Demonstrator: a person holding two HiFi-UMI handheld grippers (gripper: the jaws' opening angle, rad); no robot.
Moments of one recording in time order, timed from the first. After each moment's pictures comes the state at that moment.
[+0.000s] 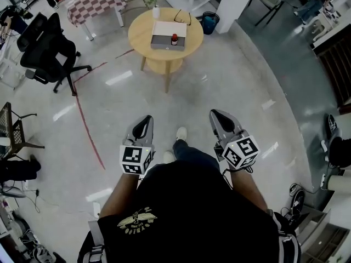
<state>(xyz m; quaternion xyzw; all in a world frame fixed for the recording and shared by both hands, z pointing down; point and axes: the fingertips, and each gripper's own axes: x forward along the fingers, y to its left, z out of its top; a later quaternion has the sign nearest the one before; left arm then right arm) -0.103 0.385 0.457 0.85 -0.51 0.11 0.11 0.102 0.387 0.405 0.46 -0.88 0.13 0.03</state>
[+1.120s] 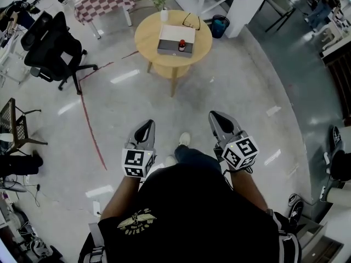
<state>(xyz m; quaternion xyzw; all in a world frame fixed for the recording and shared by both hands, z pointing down) -0.106 0.336 0.472 0.83 -0.52 0.13 0.13 0.094 0.315 0.420 0.43 -0.89 0.15 0.03</state>
